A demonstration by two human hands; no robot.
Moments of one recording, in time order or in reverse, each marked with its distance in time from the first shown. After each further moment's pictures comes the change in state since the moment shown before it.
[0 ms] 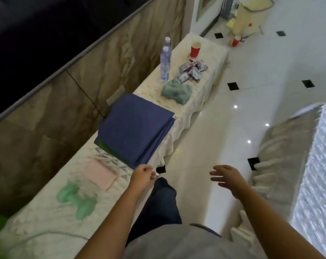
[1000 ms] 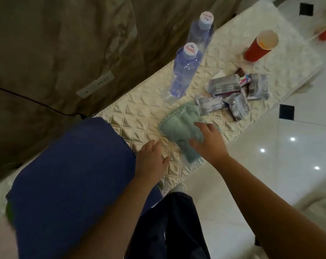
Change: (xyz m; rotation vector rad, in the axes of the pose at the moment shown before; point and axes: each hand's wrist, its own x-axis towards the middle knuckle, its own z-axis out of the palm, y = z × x) left_hand 0.419 0.219 0.126 0.799 0.105 0.176; right_hand 0.487 -0.299 0.101 -1.019 -0.140 -0.574
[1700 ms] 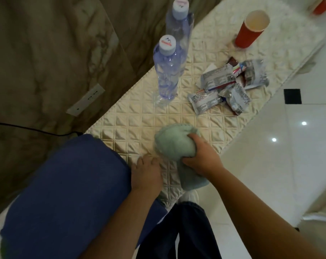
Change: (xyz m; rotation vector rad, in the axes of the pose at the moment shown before) left_hand 0.015 -0.008 0.024 0.409 -0.120 0.007; right_hand -0.006 0.011 0.031 0.177 -0.135 0.090
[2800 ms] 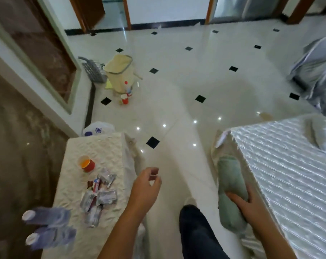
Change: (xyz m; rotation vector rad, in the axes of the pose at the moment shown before) left_hand -0.222 0.330 -0.242 -0.509 -0.015 0.834; right_hand -0.434 0.159 -0.200 1.192 1.053 0.655
